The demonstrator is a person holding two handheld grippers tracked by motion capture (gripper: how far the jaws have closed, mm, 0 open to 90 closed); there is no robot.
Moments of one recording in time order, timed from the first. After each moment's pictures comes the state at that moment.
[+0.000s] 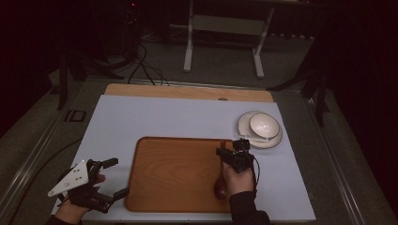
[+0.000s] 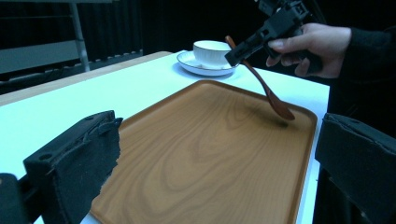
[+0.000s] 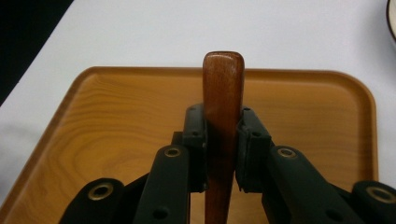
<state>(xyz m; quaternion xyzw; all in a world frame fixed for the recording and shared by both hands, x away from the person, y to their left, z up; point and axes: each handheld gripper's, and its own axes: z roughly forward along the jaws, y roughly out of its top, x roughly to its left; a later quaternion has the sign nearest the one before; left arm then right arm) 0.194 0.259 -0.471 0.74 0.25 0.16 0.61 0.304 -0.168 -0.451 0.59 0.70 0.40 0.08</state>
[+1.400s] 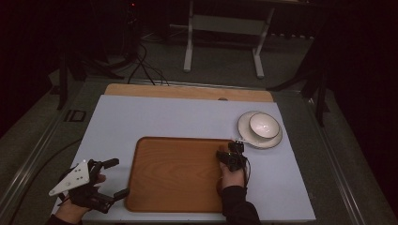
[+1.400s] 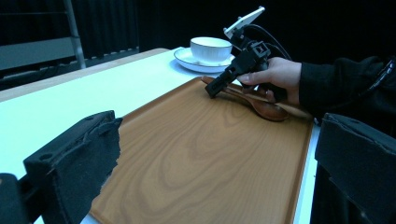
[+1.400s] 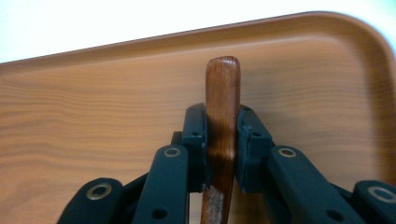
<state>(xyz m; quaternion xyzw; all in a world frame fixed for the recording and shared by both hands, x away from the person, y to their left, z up) 0.196 0.259 -0.473 0.74 0.25 0.15 0.60 0.339 -0.169 -0.522 0.65 0.67 0.35 0.08</state>
